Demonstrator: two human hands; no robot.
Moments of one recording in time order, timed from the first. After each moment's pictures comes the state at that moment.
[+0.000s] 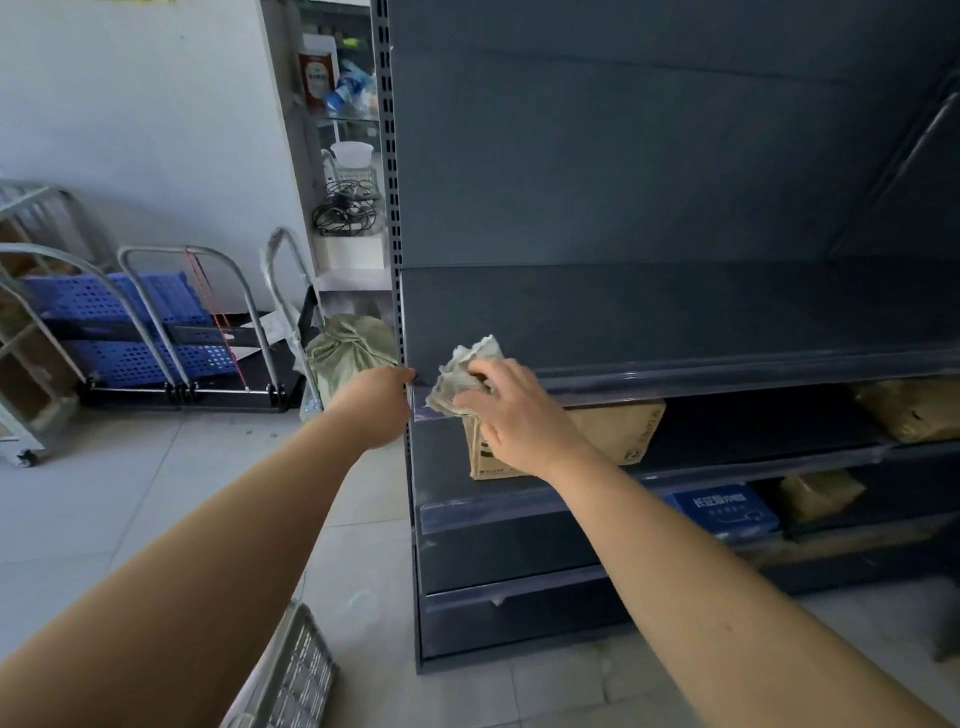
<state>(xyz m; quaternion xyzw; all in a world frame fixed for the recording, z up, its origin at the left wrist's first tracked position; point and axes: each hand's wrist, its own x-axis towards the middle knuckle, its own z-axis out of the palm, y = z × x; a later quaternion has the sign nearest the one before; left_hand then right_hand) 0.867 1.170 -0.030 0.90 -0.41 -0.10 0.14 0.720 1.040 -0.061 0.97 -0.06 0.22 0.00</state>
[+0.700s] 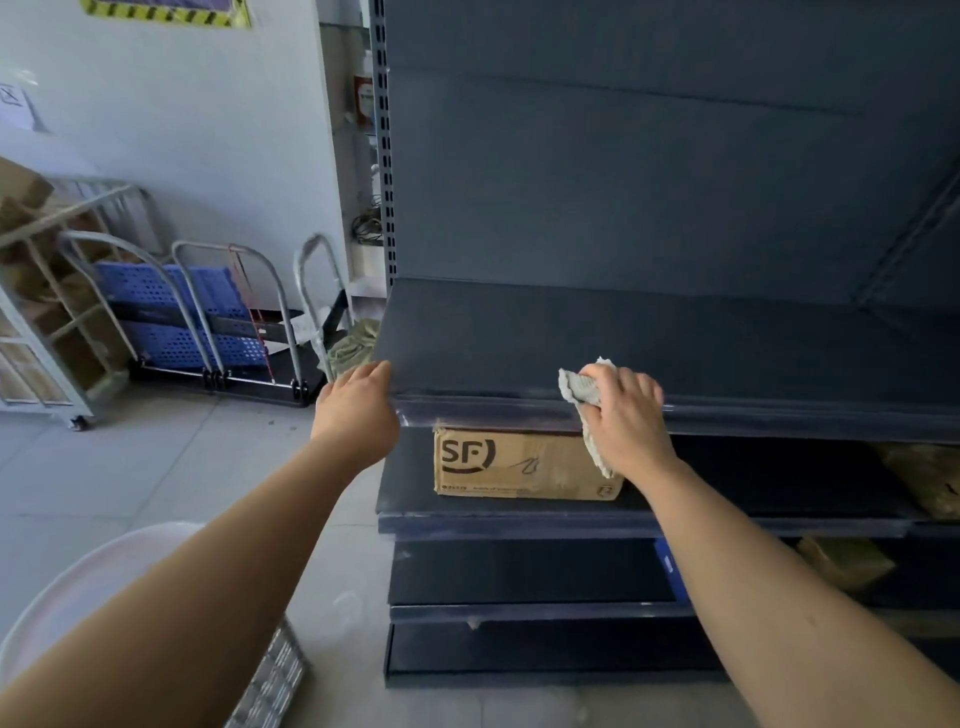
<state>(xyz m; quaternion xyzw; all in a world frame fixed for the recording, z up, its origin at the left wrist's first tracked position) 0.807 1.132 -0.037 0.93 -0.31 0.01 0.19 0.632 0.886 -0.071 0.93 -0.27 0.25 -0.01</state>
